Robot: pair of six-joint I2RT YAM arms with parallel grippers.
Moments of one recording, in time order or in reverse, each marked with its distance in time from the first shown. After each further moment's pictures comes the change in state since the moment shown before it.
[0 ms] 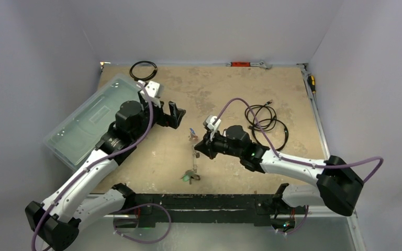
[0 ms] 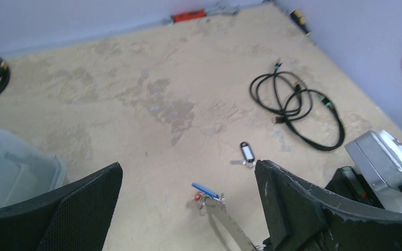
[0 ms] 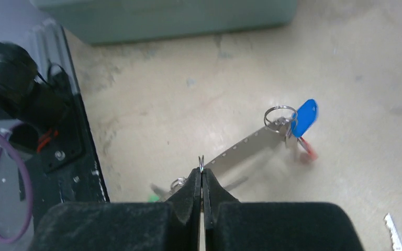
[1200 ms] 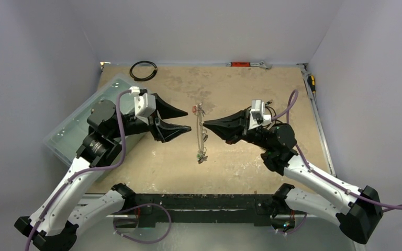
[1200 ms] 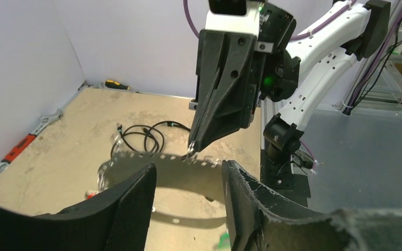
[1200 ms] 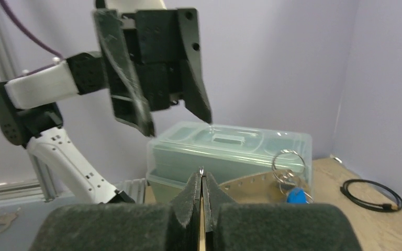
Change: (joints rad) left arm 0.000 -0.111 0.187 0.084 0.816 0.108; right arm -0.145 -0.339 0.036 0.467 -0.285 0.135
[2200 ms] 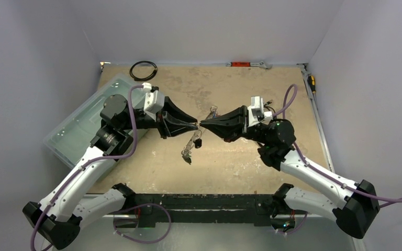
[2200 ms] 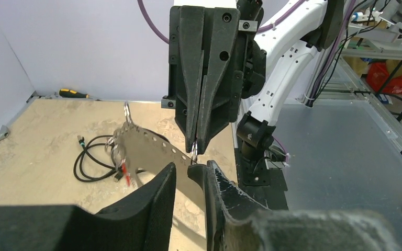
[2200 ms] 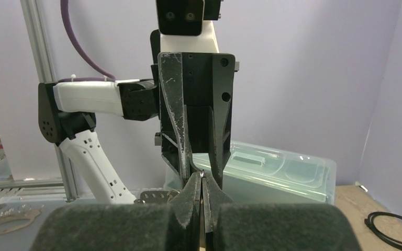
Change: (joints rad) left arm 0.000 0.108 -0.057 0.203 0.173 -0.091; right arm -0.001 0.066 0.064 0.109 -0.111 0.066
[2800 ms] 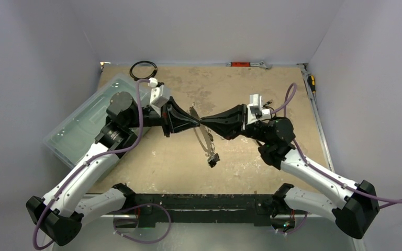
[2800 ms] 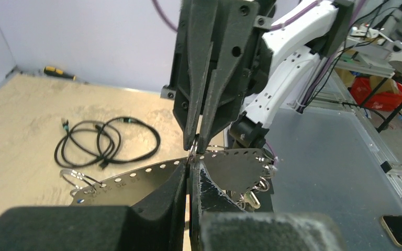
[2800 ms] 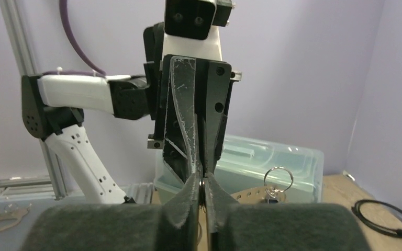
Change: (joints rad) left arm 0.000 0.043 -0.015 0.047 -0.011 -0.095; right arm -0.013 0.018 0.011 0.000 0.005 -0.003
